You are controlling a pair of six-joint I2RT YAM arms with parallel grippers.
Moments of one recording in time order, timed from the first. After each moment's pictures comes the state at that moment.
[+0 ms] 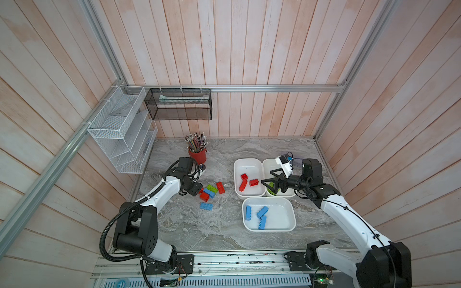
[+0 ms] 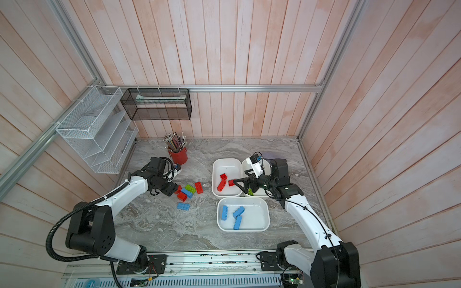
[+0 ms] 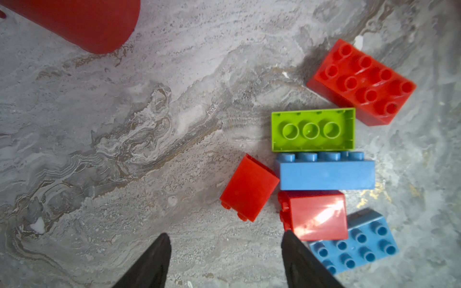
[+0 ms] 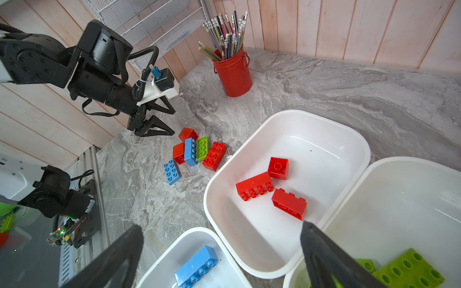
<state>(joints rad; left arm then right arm) -0.20 1.53 0.99 -0.61 0.05 0.49 0.24 1.13 0.79 -0.22 -0.77 -0.01</state>
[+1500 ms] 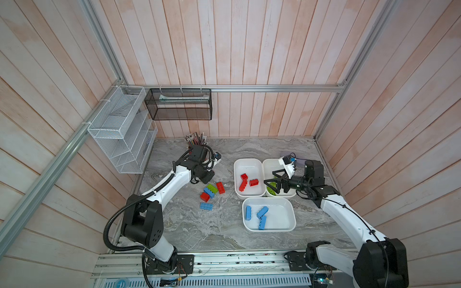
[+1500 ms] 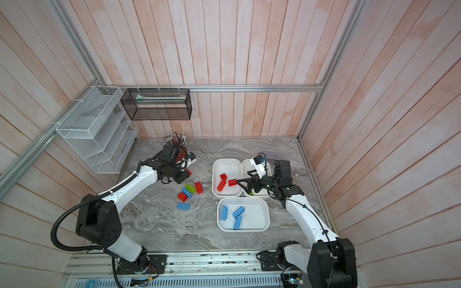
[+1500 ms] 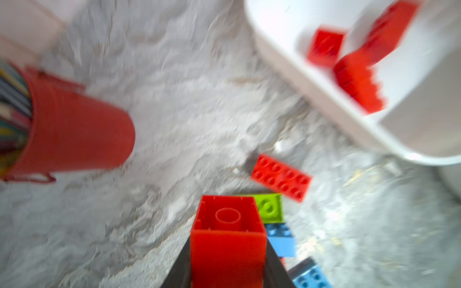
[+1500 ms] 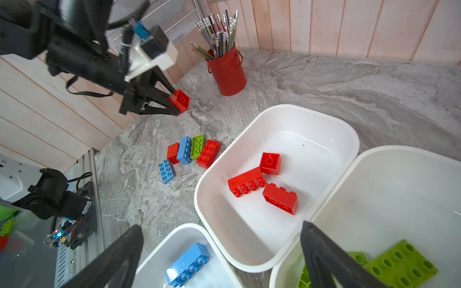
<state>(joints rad) -0.40 1.59 1.28 -0.66 0.14 0.44 0.15 1.15 0.74 -0.16 -0.84 -0.01</state>
